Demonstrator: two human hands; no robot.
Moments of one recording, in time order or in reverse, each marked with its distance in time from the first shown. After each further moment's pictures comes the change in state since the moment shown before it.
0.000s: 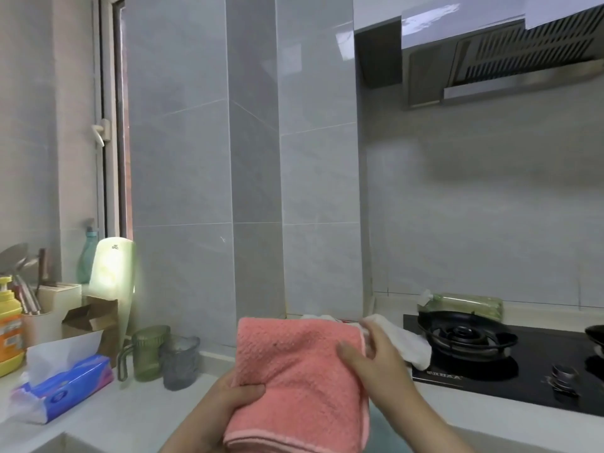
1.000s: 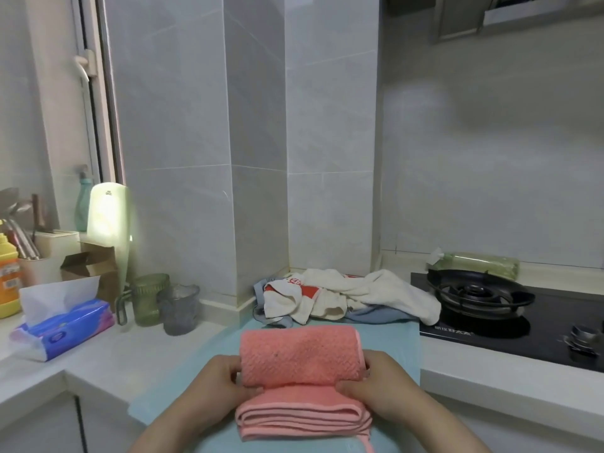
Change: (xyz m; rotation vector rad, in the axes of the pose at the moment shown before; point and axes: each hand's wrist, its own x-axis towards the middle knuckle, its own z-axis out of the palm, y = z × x) left_hand 0.005 -0.063 -0.021 0.685 0.129 -0.085; right_hand -0.001 0.092 0.009 -0.210 -0.383 0.226
